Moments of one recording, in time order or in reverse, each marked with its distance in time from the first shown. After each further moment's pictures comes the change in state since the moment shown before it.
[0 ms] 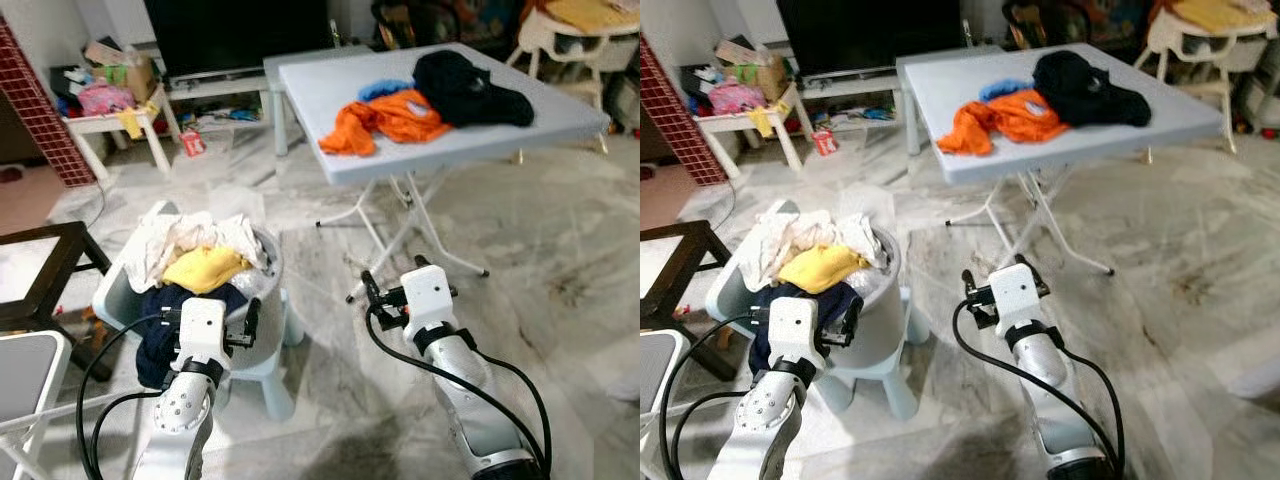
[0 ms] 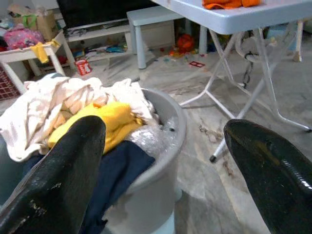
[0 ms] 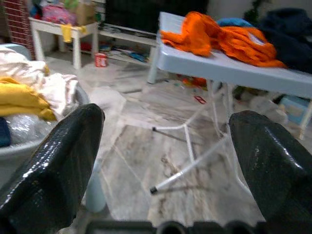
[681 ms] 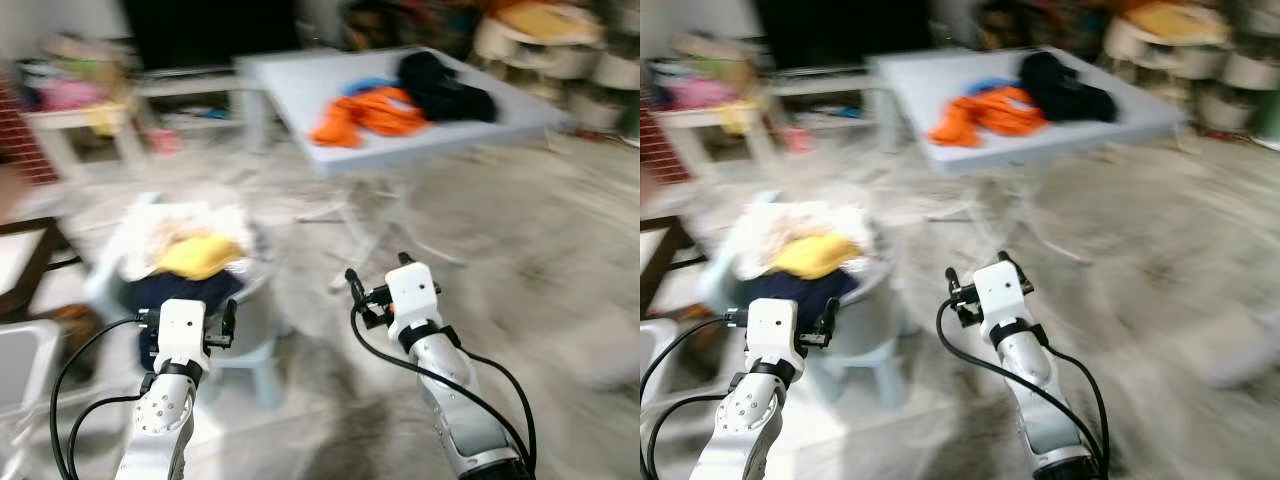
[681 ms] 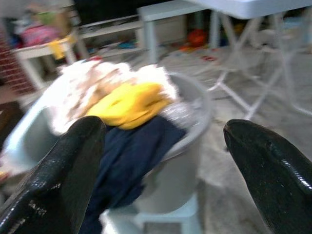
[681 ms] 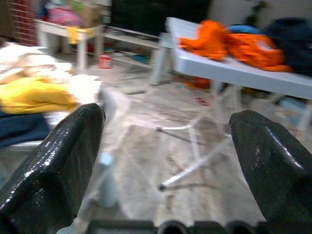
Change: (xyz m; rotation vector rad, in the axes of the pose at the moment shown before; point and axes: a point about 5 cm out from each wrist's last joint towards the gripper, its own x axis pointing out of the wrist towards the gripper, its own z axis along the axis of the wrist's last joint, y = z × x) left arm -0.003 0.021 -0.003 0.044 0.019 0.085; right arm 0.004 0.008 0.008 0.006 -0.019 0.005
